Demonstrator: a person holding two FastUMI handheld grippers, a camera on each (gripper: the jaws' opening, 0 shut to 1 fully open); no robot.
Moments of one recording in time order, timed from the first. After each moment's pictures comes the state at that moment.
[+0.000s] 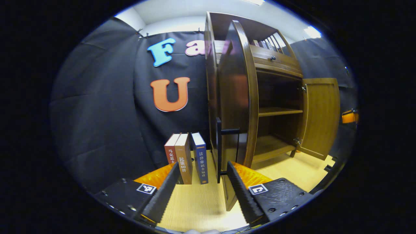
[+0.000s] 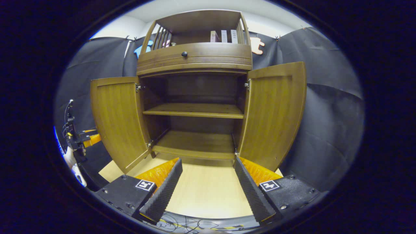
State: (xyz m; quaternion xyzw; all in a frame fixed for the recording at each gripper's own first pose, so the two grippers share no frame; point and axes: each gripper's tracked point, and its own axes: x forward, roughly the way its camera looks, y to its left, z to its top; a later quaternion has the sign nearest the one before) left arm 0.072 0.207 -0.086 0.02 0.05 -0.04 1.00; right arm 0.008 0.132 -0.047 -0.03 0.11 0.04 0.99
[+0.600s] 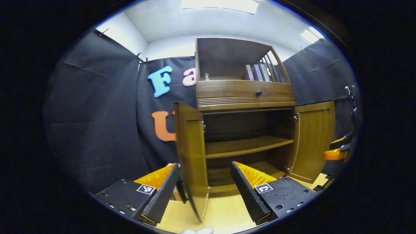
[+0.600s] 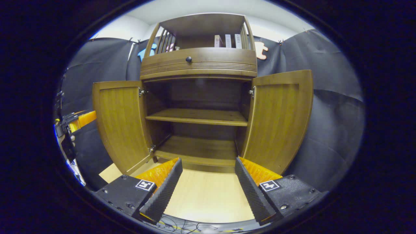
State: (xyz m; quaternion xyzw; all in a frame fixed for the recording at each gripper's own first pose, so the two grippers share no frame) left arm 0.030 0.088 0.037 0.03 -0.03 -0.03 1.00; right arm 0.017 0.141 -0.028 -0.03 0.08 0.05 1.00
